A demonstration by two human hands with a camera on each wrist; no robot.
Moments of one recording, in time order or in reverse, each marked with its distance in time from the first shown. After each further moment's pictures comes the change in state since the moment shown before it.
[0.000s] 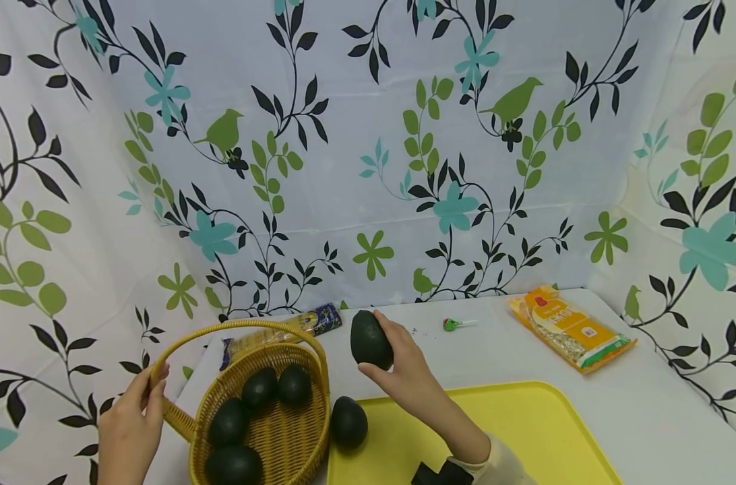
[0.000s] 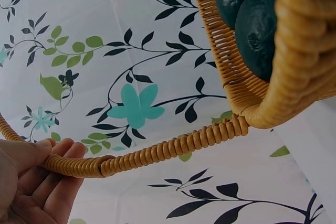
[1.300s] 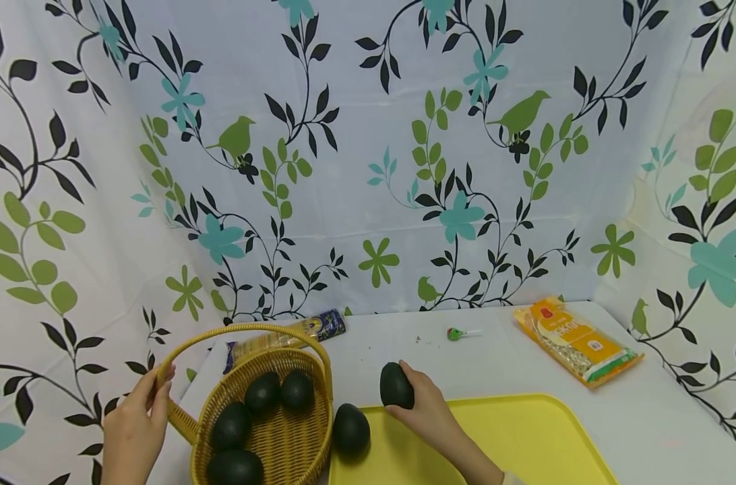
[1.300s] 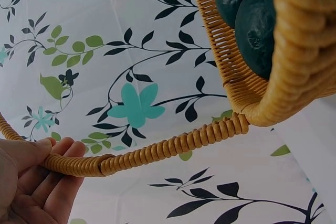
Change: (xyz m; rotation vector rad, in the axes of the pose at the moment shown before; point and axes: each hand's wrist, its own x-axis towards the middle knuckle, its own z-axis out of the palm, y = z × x) left_hand 0.000 -0.002 0.000 -0.012 0.004 0.020; right_hand -0.030 0.067 0.017 -0.110 -0.126 0.245
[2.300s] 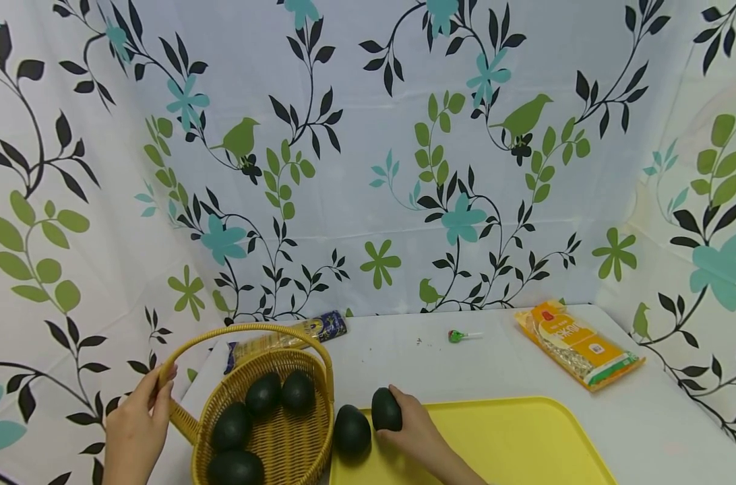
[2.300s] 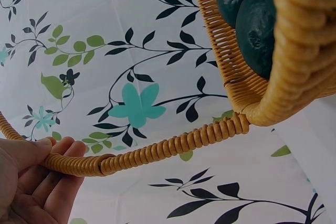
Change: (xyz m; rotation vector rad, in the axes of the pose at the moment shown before) left_hand -0.001 0.000 -0.002 -0.008 -0.014 0.010; right_hand -0.001 0.021 0.040 0.006 -0.101 -0.001
